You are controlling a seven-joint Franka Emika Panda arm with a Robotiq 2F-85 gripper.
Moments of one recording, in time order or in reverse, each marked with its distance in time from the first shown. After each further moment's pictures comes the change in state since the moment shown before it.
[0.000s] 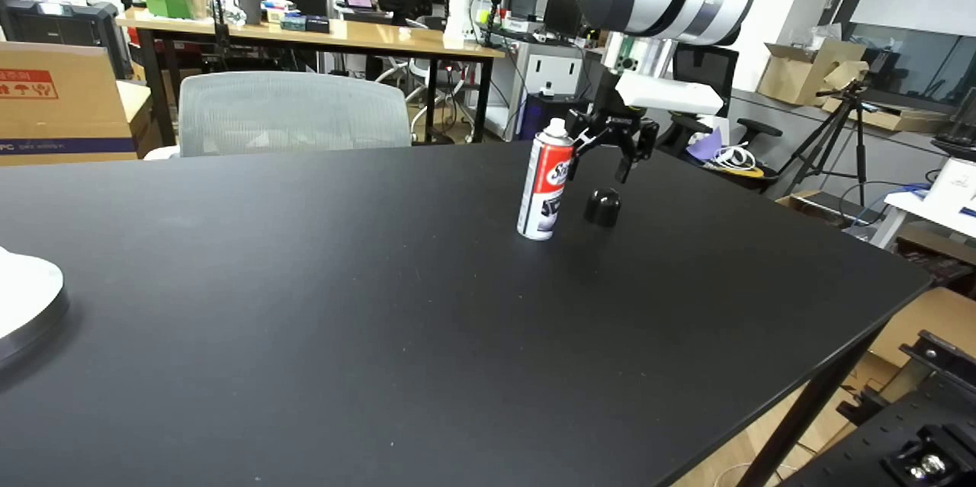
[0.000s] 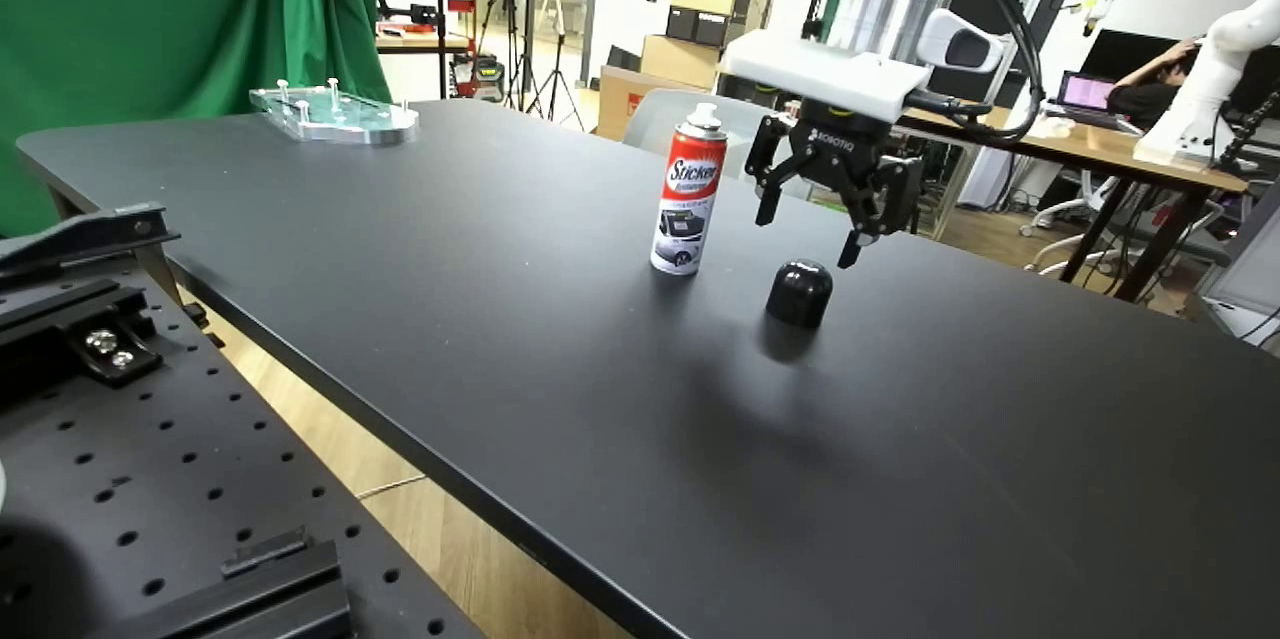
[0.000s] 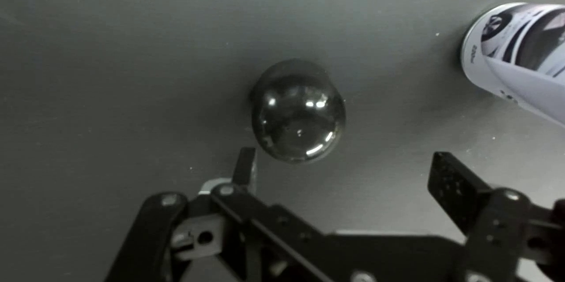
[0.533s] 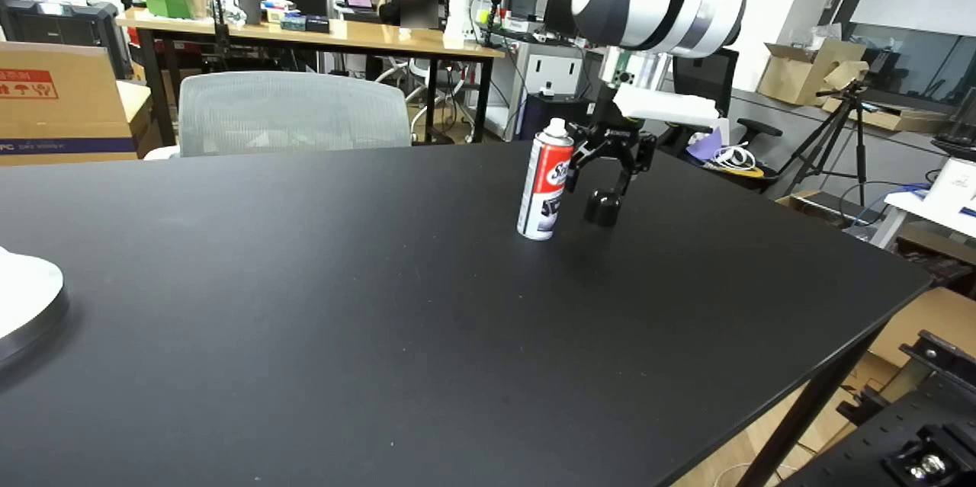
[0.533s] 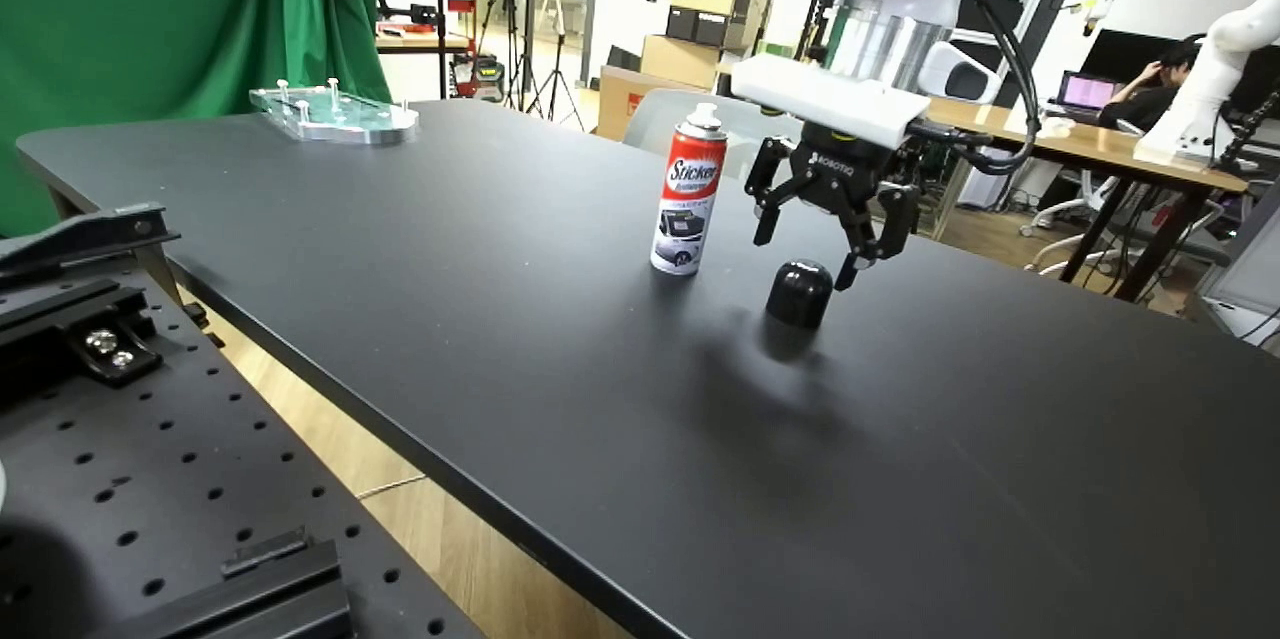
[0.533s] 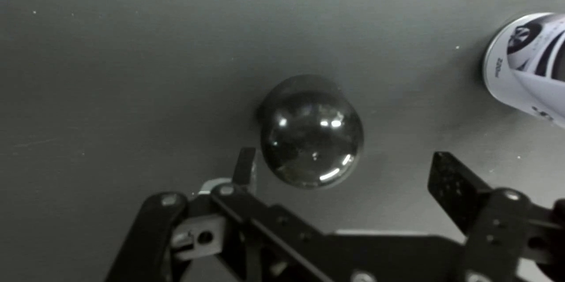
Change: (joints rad) arm -0.013 0.054 0.001 0.047 0.000 -0.045 -0.003
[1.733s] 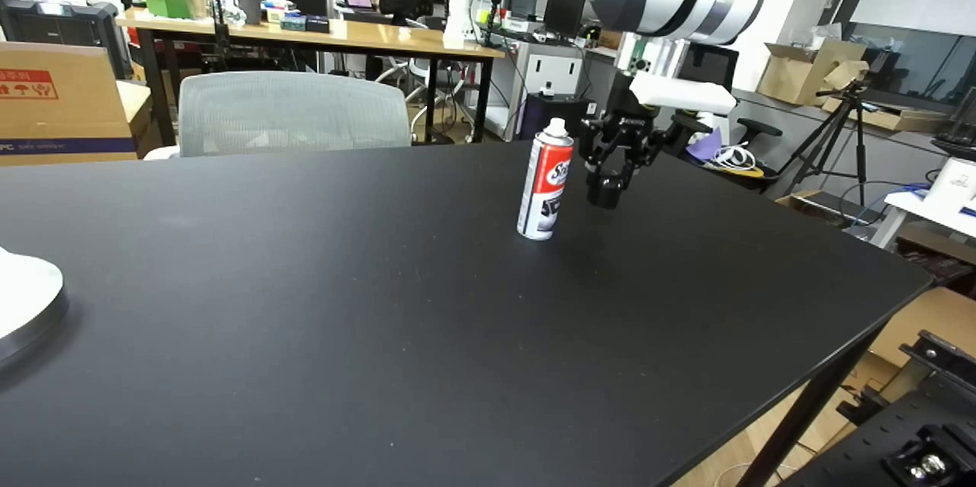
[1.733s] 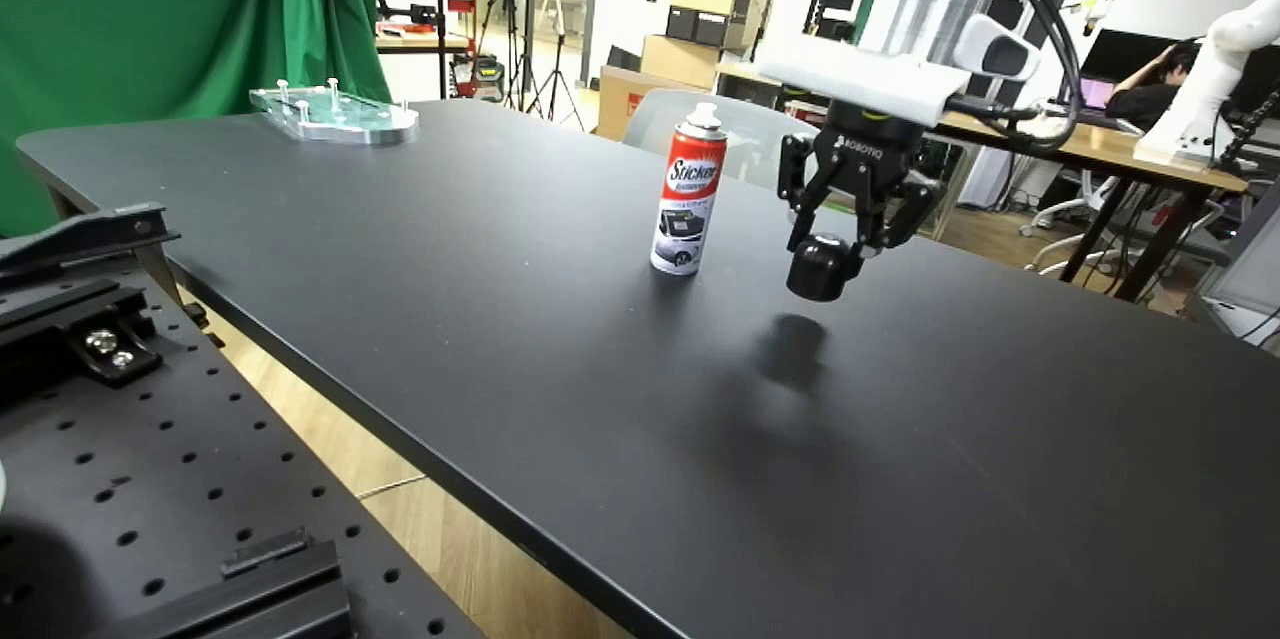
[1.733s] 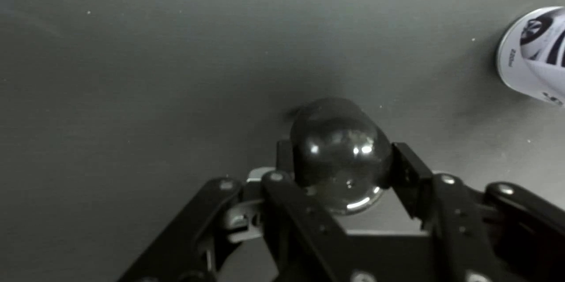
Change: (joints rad) arm -0.027 -0.048 -0.004 -0.018 -0.017 -0.009 -0.007
